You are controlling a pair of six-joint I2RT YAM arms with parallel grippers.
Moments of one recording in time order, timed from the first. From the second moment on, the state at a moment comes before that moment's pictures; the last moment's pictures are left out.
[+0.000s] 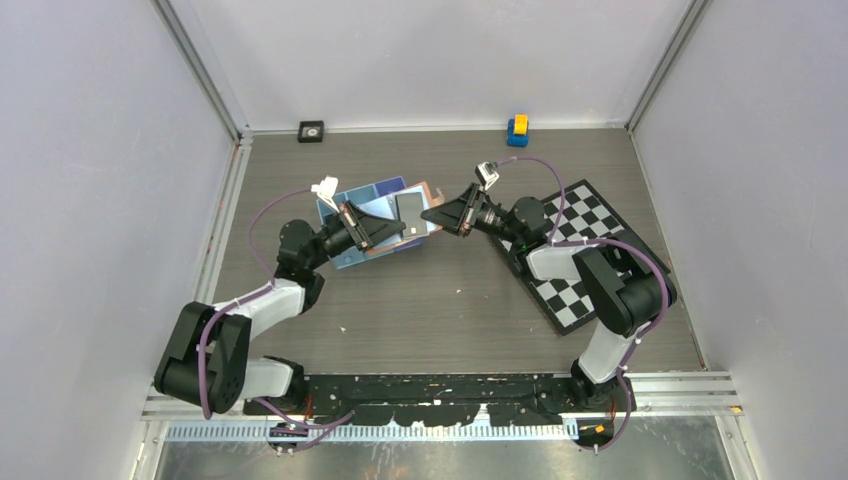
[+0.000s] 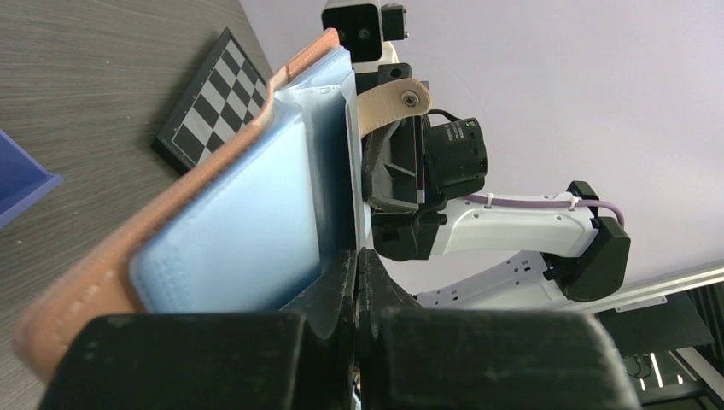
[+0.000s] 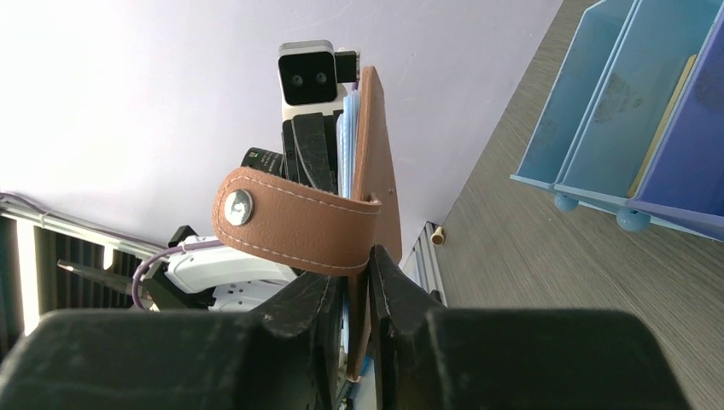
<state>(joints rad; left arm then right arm) -0.30 1.30 0.46 1.00 0.70 -1.20 0.47 1.74 0.73 1.26 -0.72 1.39</state>
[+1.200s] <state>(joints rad) -0.27 1.29 0.45 0.91 0.69 -1.18 0.47 1.74 0.70 1.27 -0.71 1.40</state>
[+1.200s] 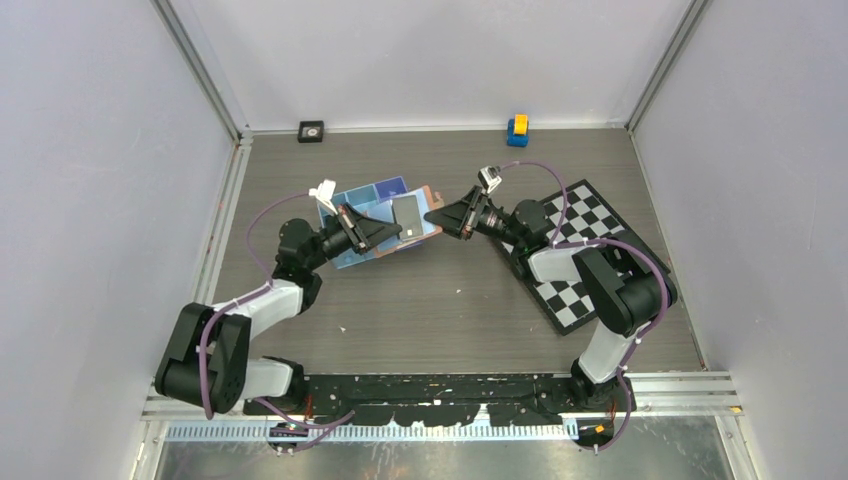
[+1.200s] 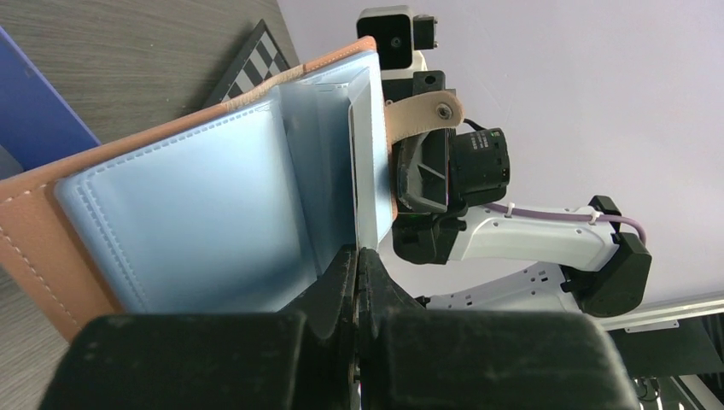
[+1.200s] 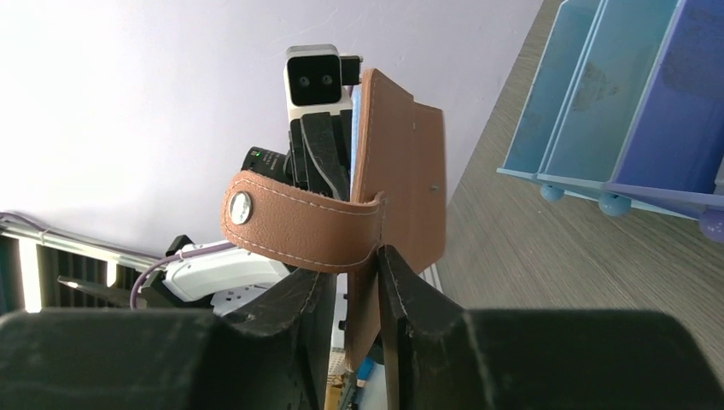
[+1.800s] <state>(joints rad) -0.26 1.34 0.45 0.93 0.71 -1.20 0.50 1.72 0.73 1.07 -0.70 1.27</state>
